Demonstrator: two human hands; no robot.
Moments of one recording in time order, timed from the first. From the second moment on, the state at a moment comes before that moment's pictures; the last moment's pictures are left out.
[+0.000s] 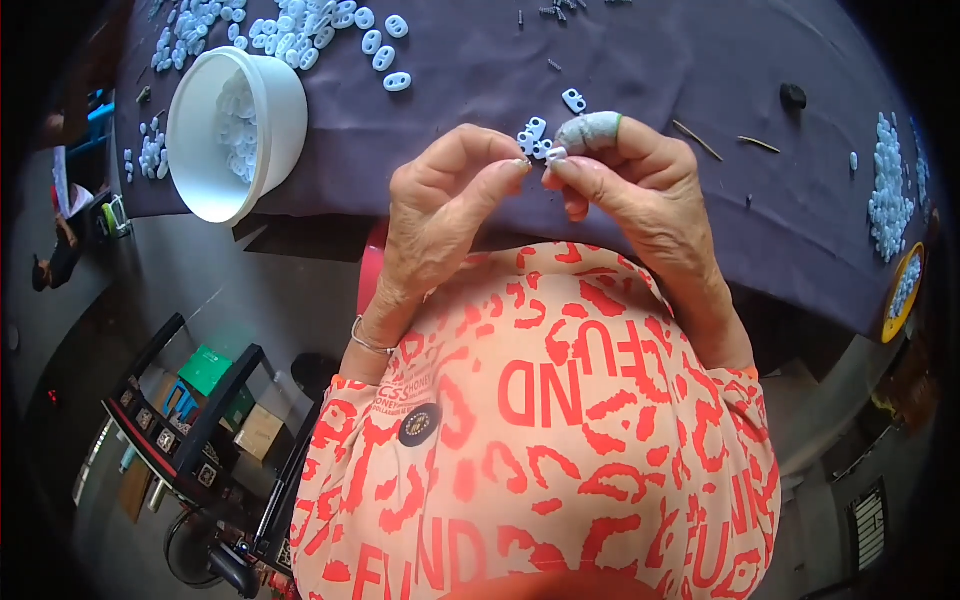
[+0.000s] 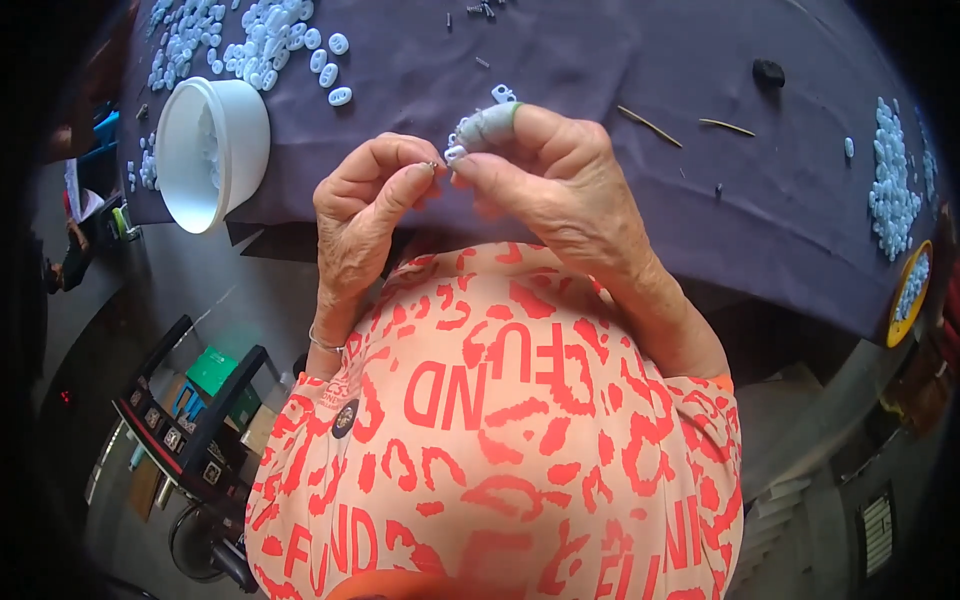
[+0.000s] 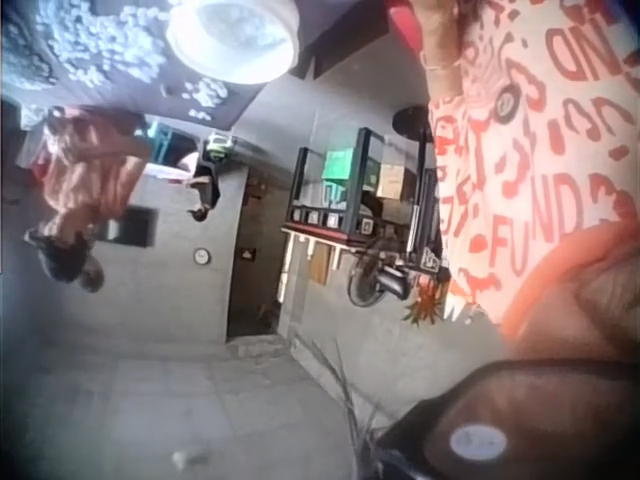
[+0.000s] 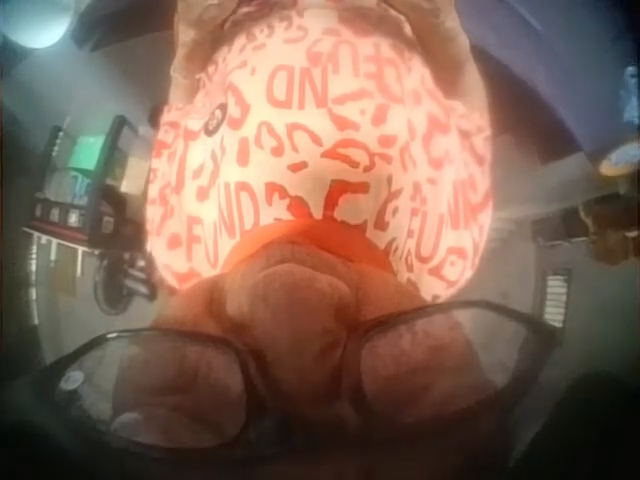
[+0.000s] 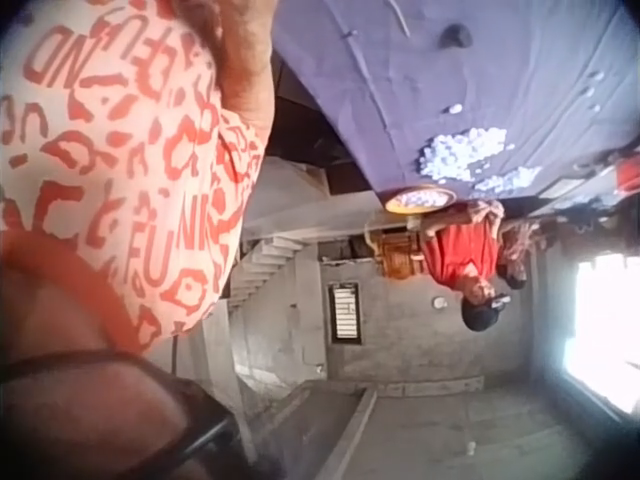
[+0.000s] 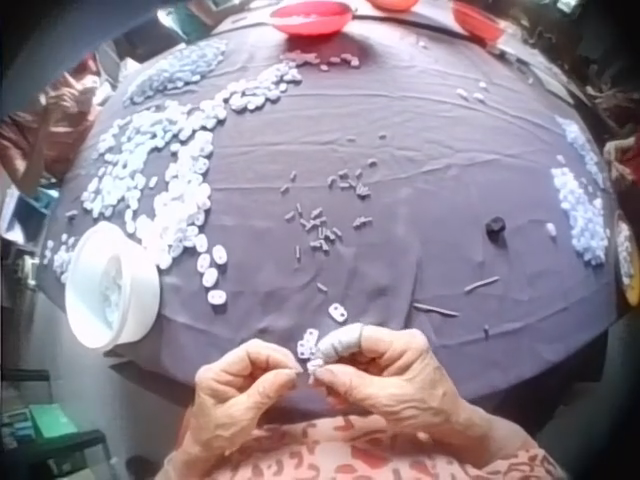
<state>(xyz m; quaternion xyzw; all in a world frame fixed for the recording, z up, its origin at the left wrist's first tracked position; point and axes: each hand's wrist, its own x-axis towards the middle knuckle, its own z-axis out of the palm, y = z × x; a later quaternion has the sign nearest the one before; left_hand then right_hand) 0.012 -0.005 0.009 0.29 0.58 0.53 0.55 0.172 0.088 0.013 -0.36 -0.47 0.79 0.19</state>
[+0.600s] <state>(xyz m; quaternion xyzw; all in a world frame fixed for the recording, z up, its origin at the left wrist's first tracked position) 0.018 -0.006 0.007 0.41 0.64 0.47 0.45 0.172 0.082 0.020 -0.40 -0.49 0.76 0.16</state>
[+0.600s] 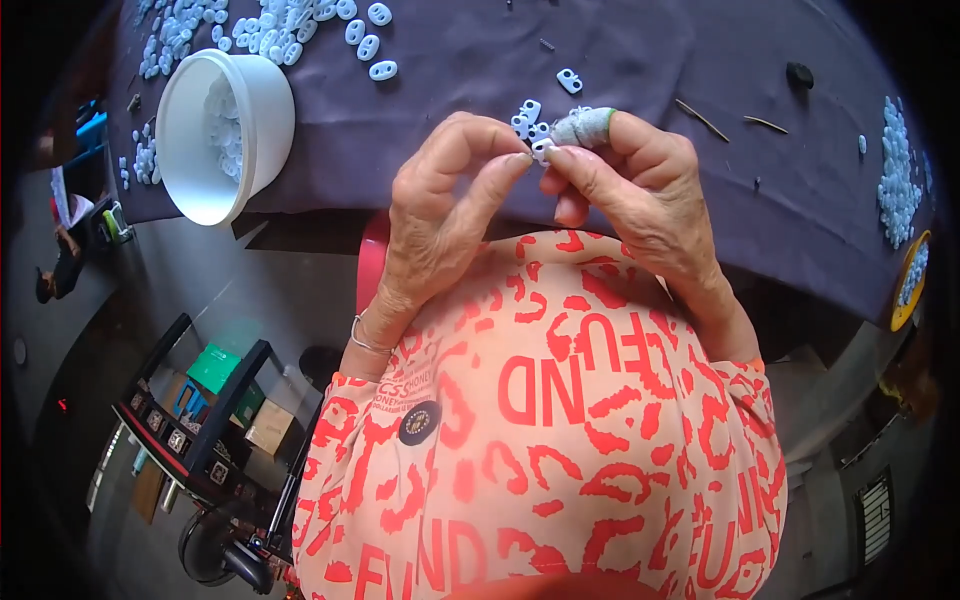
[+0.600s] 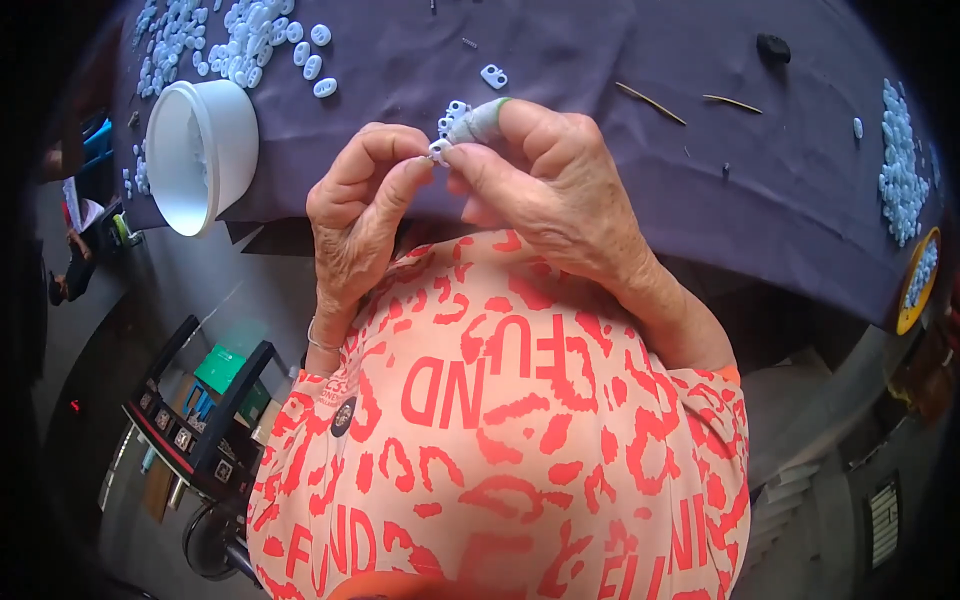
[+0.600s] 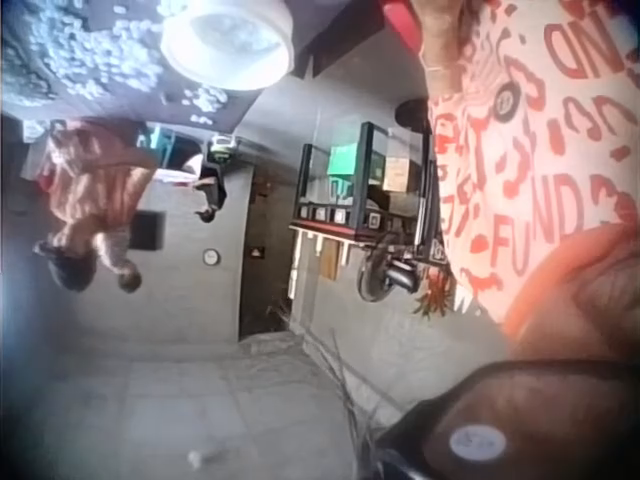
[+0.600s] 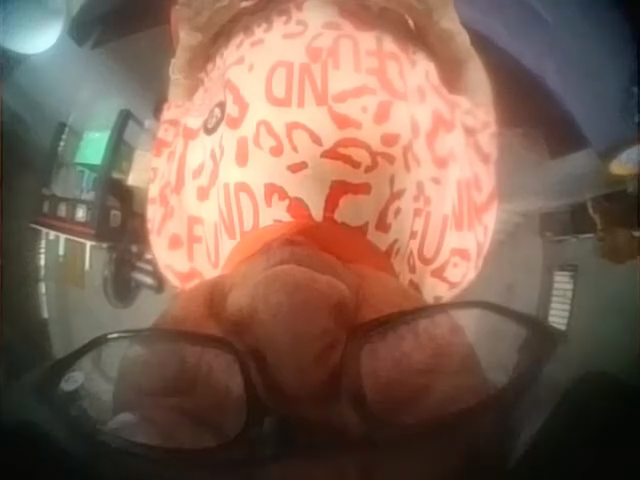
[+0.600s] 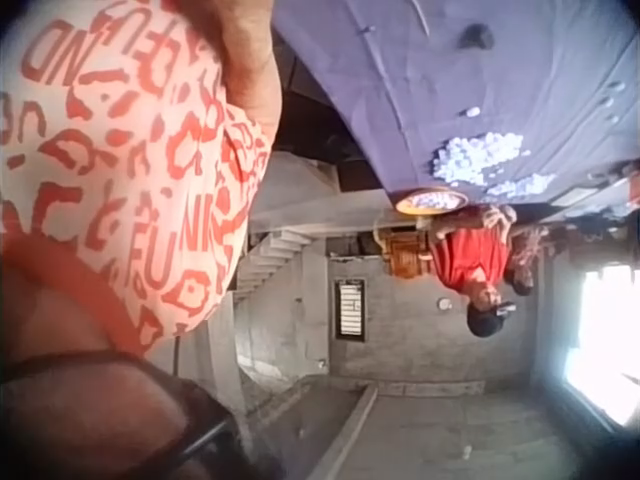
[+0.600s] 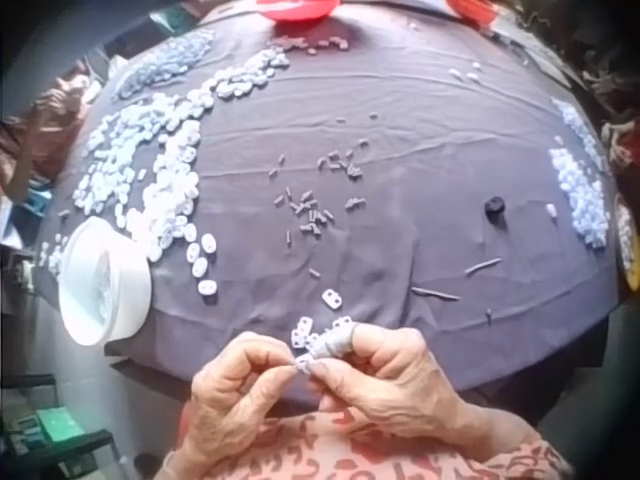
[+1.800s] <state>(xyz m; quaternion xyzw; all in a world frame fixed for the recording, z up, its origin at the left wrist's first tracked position) 0.021 0.002 0.009 0.27 0.63 0.49 0.54 0.168 0.084 0.008 -0.42 -0.45 0.77 0.14</state>
